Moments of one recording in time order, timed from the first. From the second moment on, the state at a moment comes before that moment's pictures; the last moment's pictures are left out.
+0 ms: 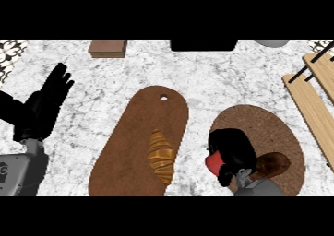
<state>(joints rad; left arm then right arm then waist) -0.25 0.27 0.07 -1.51 0.16 0.04 0.23 -0.12 -0.07 0.36 -1.53 1.16 0.29 0.39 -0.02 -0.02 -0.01</state>
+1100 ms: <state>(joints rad) -0.23 0.25 0.07 -1.51 0.15 0.03 0.21 -0.39 -0.01 0.42 -2.27 1.18 0.17 1.05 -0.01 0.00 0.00</state>
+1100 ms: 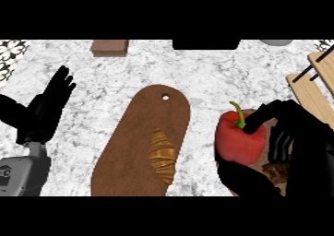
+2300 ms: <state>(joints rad) -0.25 0.25 0.10 -1.50 0.15 0.00 0.23 -0.39 -0.32 -0.60 -2.22 0.64 0.42 0.79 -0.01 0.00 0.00</state>
